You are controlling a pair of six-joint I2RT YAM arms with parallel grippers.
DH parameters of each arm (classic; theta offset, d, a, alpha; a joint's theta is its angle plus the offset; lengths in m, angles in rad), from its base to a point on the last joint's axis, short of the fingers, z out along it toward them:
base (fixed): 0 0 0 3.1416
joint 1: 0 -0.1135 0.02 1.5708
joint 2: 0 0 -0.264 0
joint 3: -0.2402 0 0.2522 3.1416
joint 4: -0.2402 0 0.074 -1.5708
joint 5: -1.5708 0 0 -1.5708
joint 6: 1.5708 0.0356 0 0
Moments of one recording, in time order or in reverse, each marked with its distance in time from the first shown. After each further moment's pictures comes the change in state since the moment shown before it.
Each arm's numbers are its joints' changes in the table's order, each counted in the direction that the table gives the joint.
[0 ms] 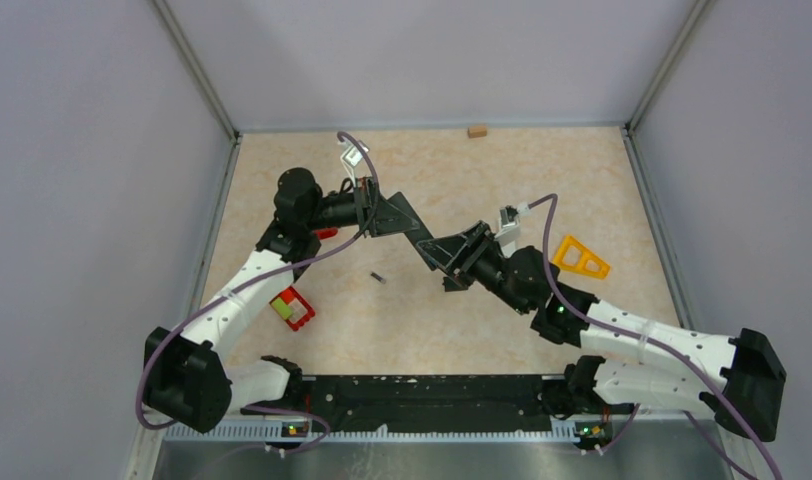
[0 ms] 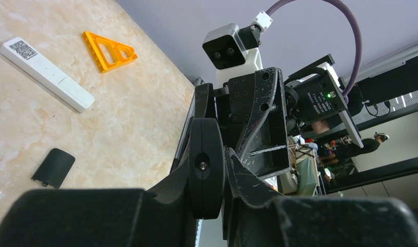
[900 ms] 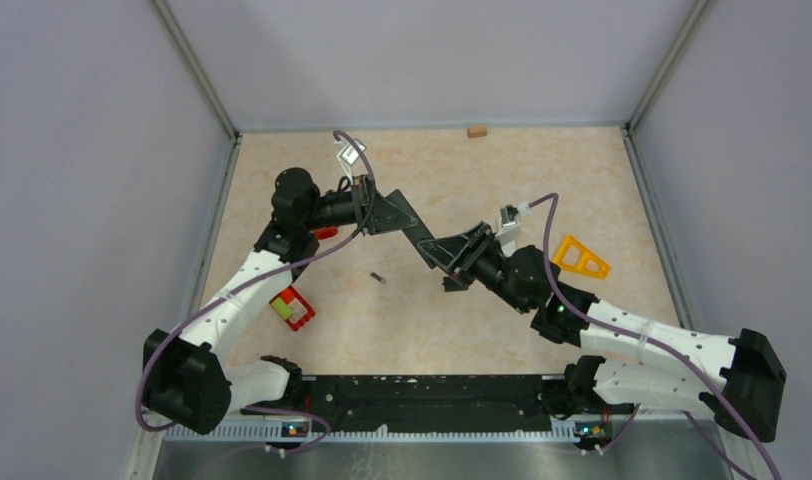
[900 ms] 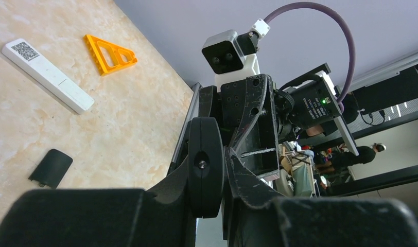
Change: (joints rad) left arm -0.005 -0.008 0.000 0.004 0.018 -0.031; right arm 0.008 0.004 0.000 0.007 0.012 0.009
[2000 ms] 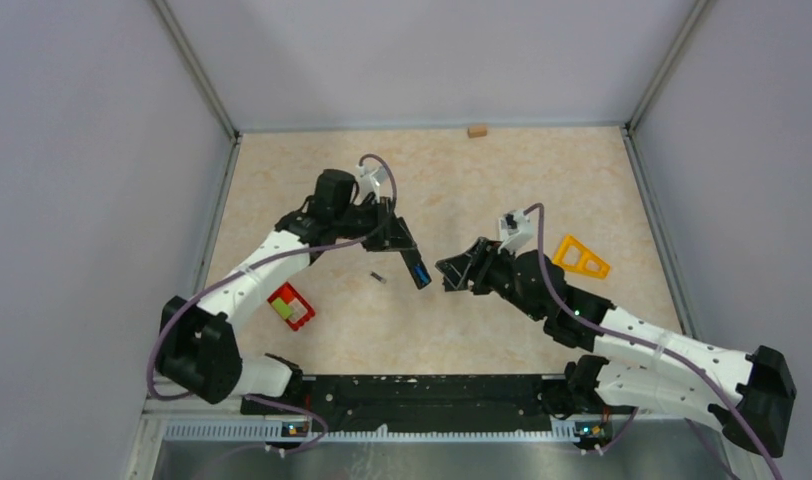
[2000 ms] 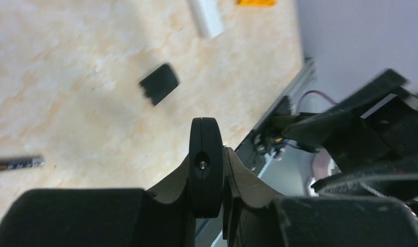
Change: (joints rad) left arm 0.039 0.112 -0.082 -0.594 0.288 0.335; right arm 0.038 -0.134 0.036 -0.266 -0.035 -0.387
